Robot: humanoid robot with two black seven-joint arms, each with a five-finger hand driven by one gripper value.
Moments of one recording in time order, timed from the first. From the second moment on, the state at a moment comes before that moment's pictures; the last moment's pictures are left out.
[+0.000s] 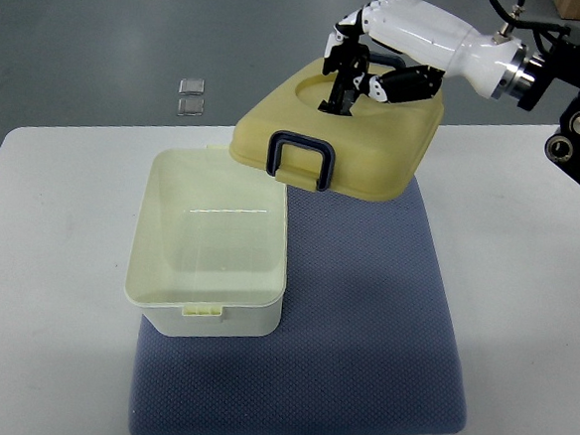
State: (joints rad) left arm 0.03 0.00 -0.04 -0.25 0.02 0.02 0.02; right arm 0.96 -0.60 0.67 1.26 -1.67 0.04 0.52
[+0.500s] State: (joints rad) left arm 0.03 0.00 -0.04 -0.24 0.03 0.02 0.02; right arm 0.85 -0.63 0.50 1.03 -1.70 -0.03 0.61
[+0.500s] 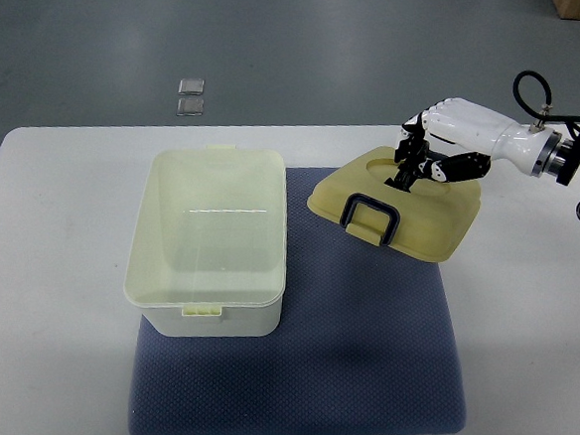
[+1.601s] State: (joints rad) left arm 0.03 0.00 -0.04 -0.24 0.02 0.02 0.02; right arm 0.77 -0.55 0.42 1.08 -1.70 -0.13 0.61
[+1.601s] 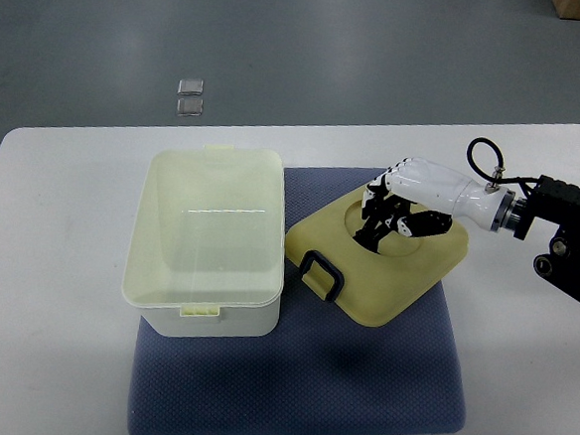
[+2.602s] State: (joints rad) left arm 0.03 0.00 -0.04 -0.23 0.02 0.02 0.02; right arm 0.85 -0.65 0.40 1.09 -1.63 -0.02 0.61
